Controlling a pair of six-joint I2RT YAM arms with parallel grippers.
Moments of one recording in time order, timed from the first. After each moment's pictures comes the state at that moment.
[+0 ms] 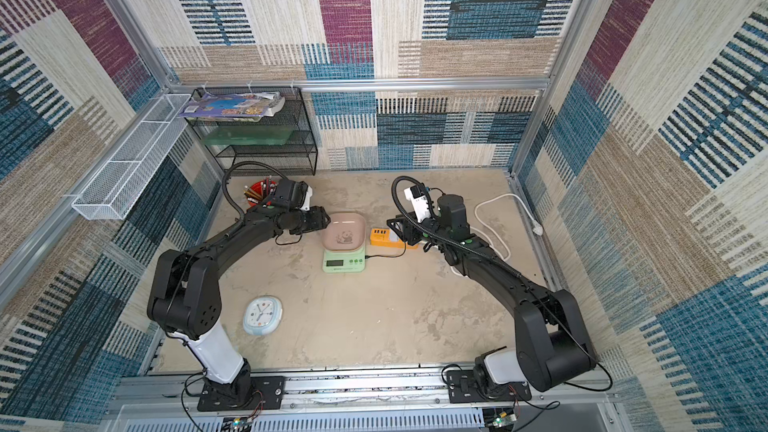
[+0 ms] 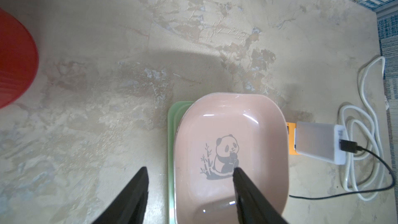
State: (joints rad) left arm -0.30 1.75 1.32 -0.46 0.13 -0.41; right arm 0.31 1.39 0.87 0.14 -0.62 0.21
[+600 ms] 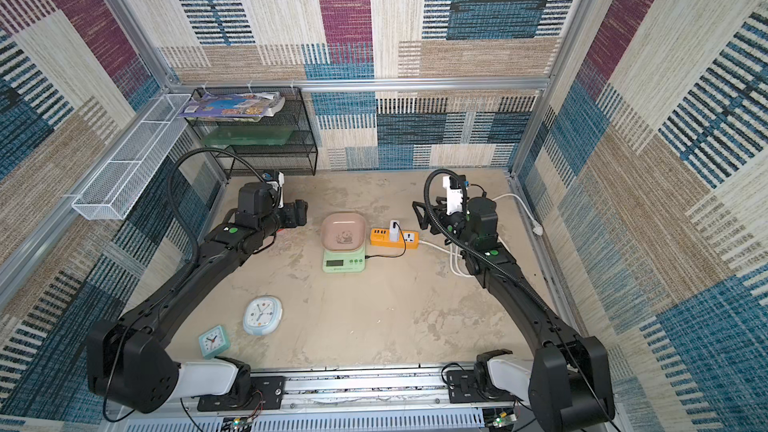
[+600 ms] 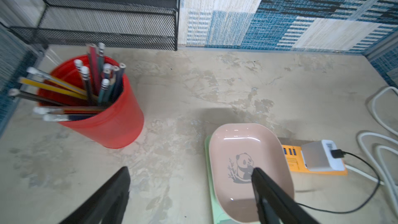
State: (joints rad) left arm -0.29 1.31 1.08 -0.30 -0.16 -0.18; right arm 0.16 1.16 0.78 0.18 -0.34 0.28
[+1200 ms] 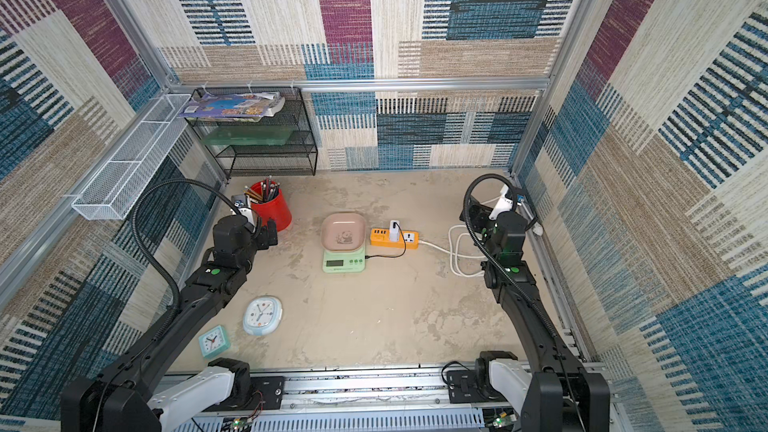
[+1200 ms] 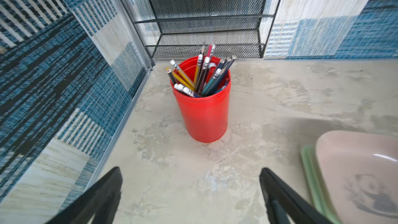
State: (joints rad) left arm -0.19 1.07 0.72 -0.07 -0.45 -0.02; right arm -0.07 1.03 0.63 0.24 0.01 0.38
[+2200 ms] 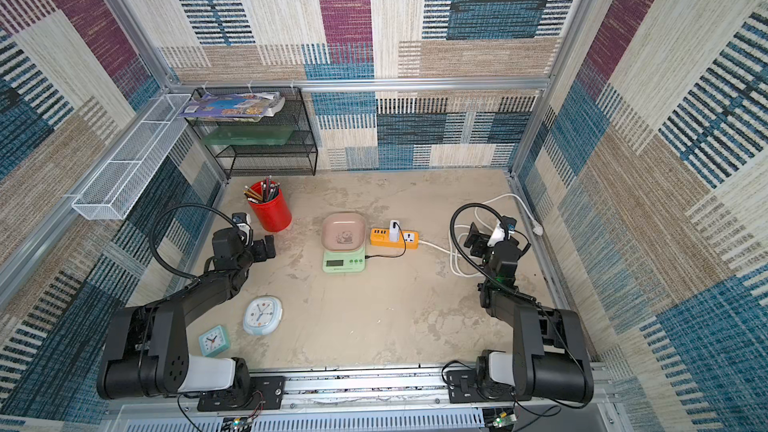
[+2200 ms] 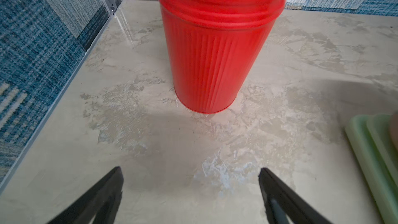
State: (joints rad) left arm 0.09 1.42 0.56 0.30 -0.02 -0.03; right arm -0.11 1.34 0.30 0.85 0.01 0.18
